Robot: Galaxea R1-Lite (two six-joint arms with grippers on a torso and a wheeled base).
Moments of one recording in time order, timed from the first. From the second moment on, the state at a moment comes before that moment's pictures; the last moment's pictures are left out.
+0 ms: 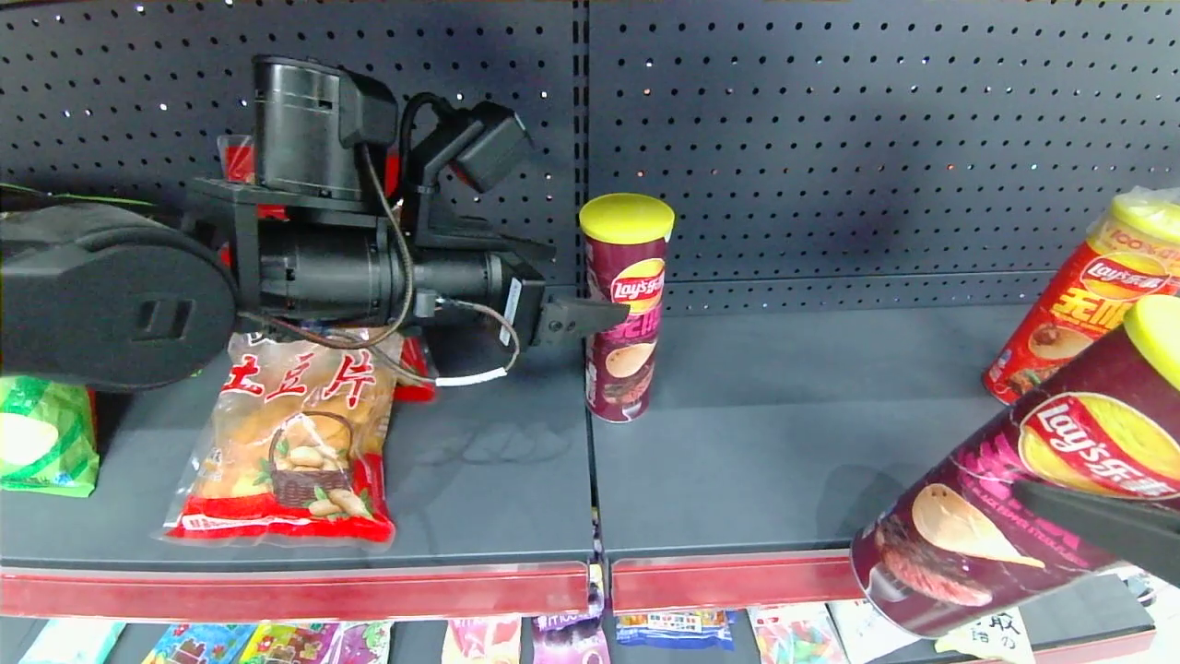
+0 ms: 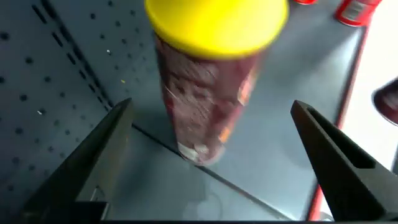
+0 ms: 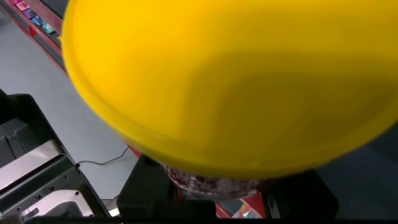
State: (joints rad) left arm -0.55 1.75 -1.30 -0.15 -0.39 0.19; right arm 0.52 0.90 -0.60 -0.10 0.25 -0.11
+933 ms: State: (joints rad) left arm -0.60 1.97 -1.47 -0.30 -0.29 0.18; right arm 0.52 0.90 -0.60 -0.10 0.25 -0.11
